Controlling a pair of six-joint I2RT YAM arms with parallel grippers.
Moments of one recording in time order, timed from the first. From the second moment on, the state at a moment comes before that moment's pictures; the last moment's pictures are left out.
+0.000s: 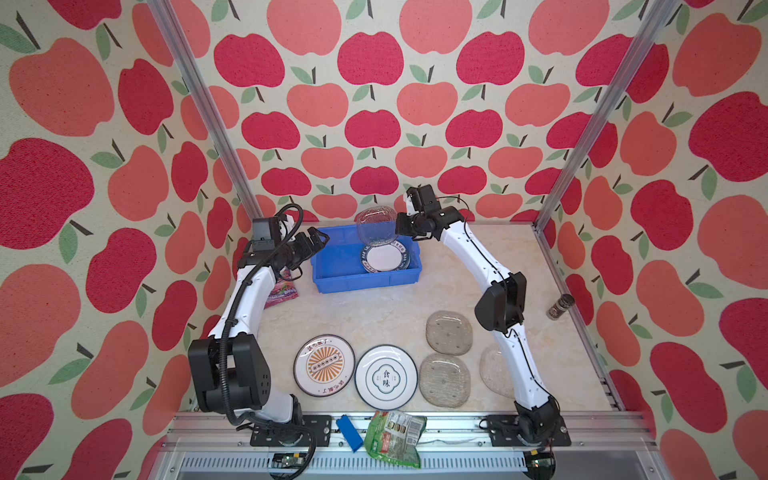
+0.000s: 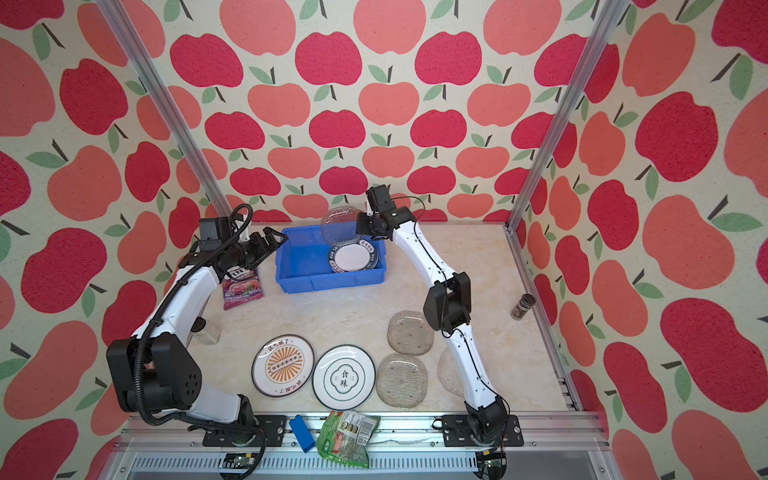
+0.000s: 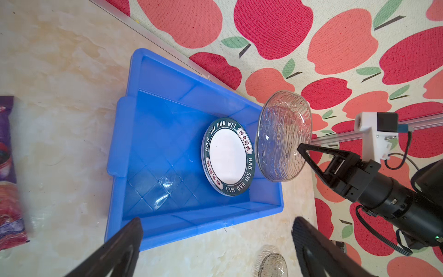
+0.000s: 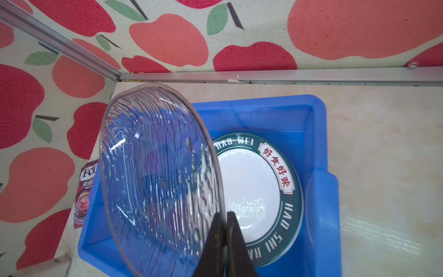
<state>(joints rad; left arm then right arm) 0.09 1.51 1.29 -0.45 0.52 -0.51 0.61 2.47 2.59 -0.84 -0.15 0.45</state>
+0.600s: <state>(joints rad) 0.10 1.62 1.21 -0.33 0.40 -0.52 0.70 2.49 2.40 -0.73 -0.22 0.57</state>
